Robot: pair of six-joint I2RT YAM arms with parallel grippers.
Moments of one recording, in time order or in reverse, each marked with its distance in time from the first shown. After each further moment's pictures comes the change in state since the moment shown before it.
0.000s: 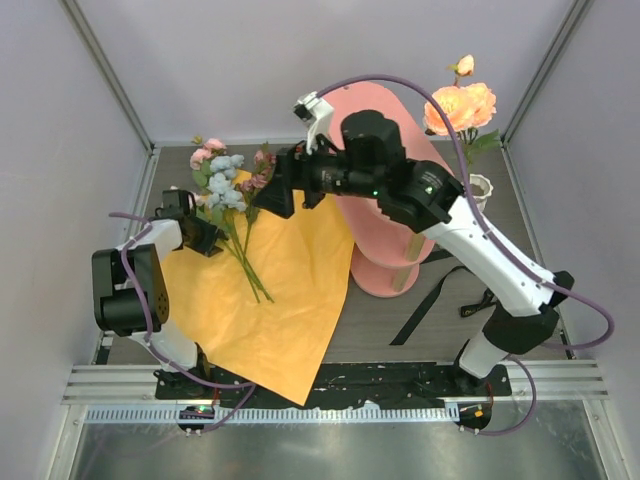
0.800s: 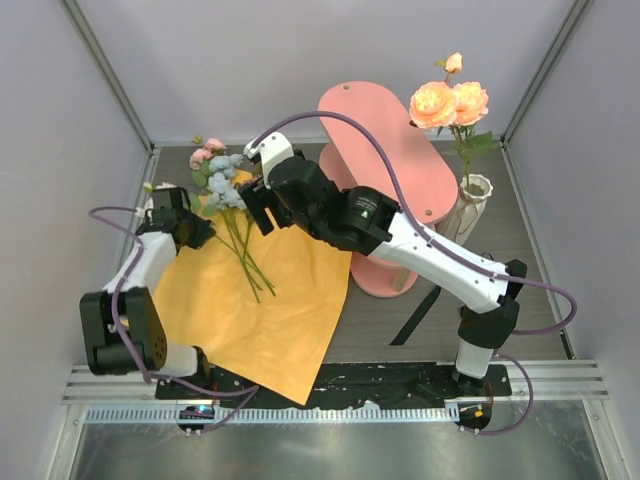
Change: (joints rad) left arm -0.019 -0.184 -0.052 0.013 -0.103 0.058; right arm 0.245 0.196 0.082 -0.108 0.813 -0.230
